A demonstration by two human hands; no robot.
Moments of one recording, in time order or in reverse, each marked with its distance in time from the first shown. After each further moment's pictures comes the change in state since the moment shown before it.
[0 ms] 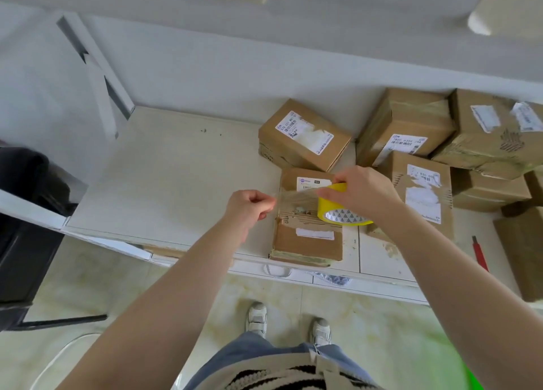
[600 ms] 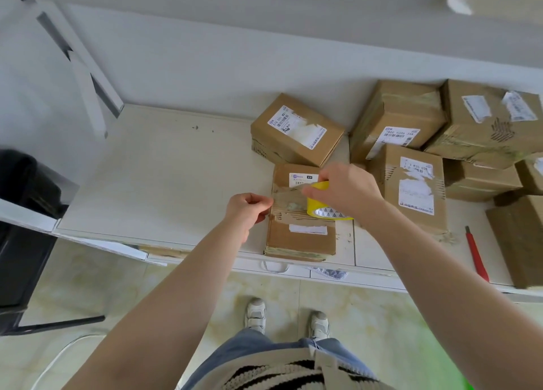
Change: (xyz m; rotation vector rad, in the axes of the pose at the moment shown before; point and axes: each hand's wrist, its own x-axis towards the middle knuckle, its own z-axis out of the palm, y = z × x) left_hand 0.012 -0.016 0.016 -0.090 0.081 -0.140; right_hand 0.000 -0.013 0.010 -0.050 0.013 -0.021
